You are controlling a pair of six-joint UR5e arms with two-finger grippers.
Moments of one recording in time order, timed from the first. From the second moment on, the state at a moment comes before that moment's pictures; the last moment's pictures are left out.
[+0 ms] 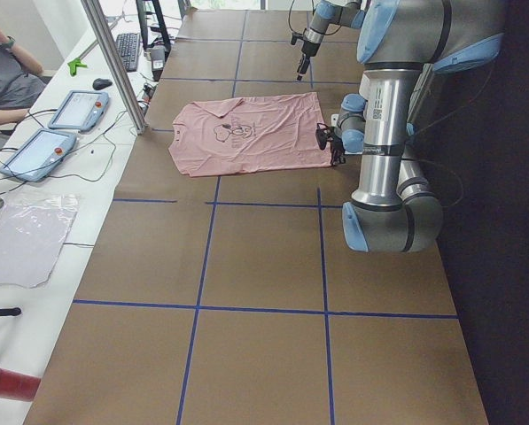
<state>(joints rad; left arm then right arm) 0.00 -1.76 -2.06 -1.76 -1.49 -1.77 0.20 -1.74 2.21 -1.07 1.40 1.49</state>
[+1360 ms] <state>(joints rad) -0.01 -1.76 -2.07 -1.76 -1.46 -1.73 0.06 -1.73 2.18 -1.14 1.31 1.59</state>
